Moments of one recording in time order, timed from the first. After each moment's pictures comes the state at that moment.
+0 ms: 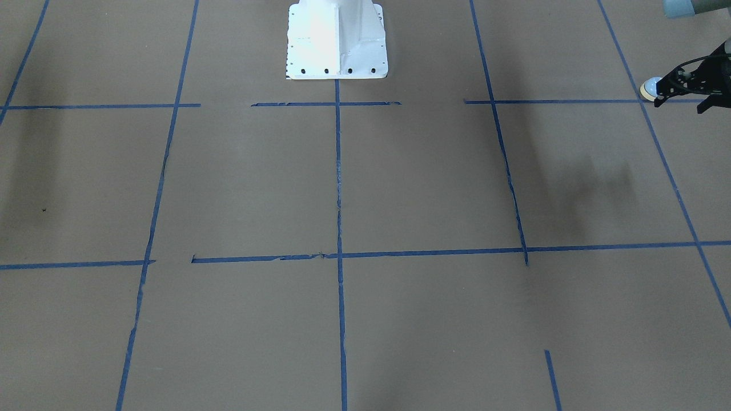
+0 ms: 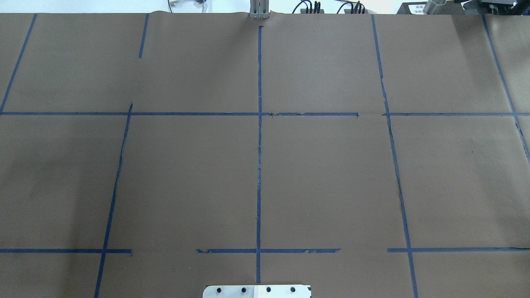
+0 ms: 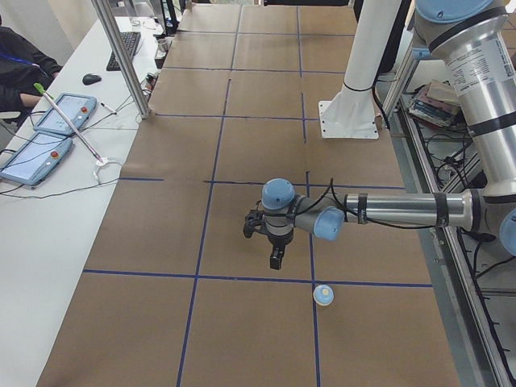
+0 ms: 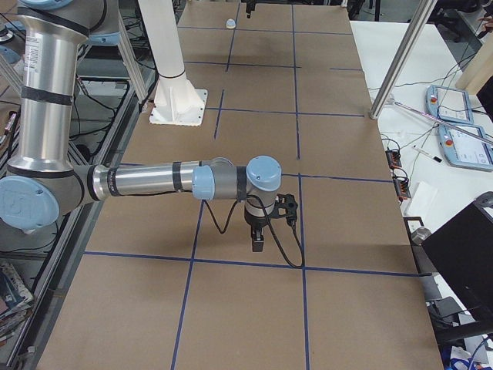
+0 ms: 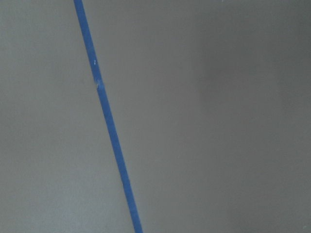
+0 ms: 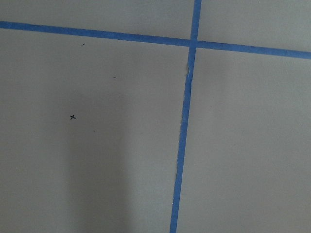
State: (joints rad) left arm -1.13 -1.13 -1.84 -1.99 -2.25 -0.22; right arm 1.48 -1.74 1.85 -1.64 2.31 0.00
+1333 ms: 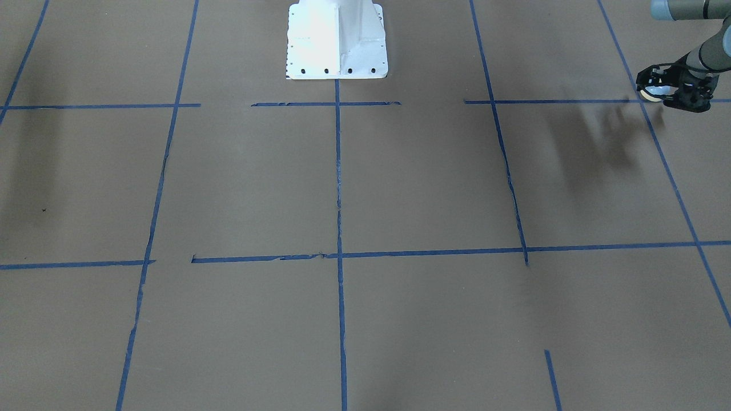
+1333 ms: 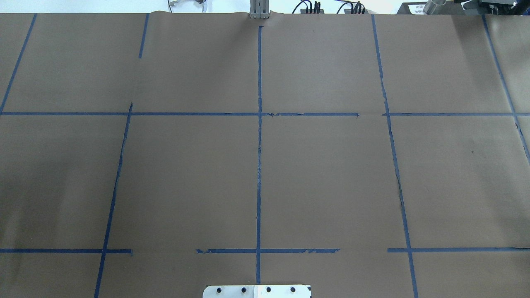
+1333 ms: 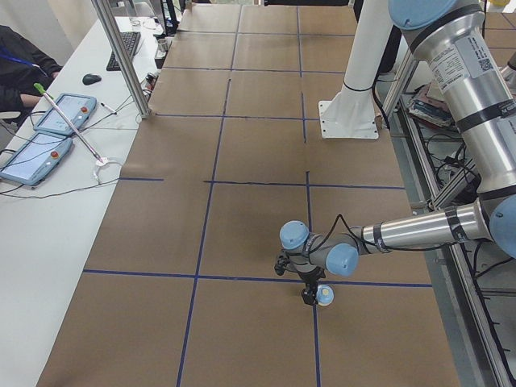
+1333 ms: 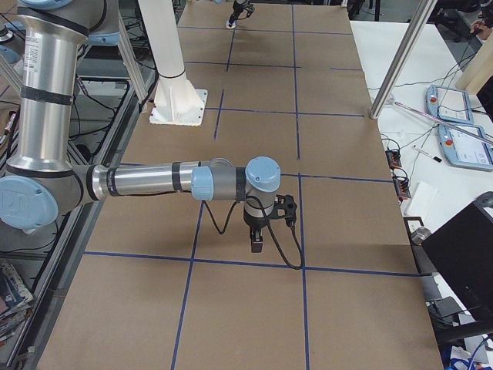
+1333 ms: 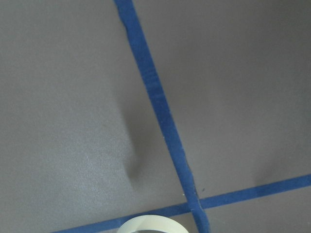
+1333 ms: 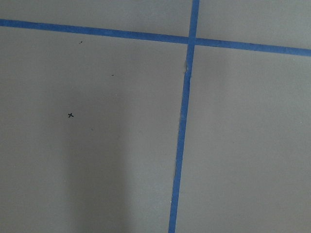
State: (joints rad) left arm -0.90 -1.09 -1.63 -2.06 -2.25 -0.22; right arm 1.48 -1.75 1.85 -1.64 2.30 0.00
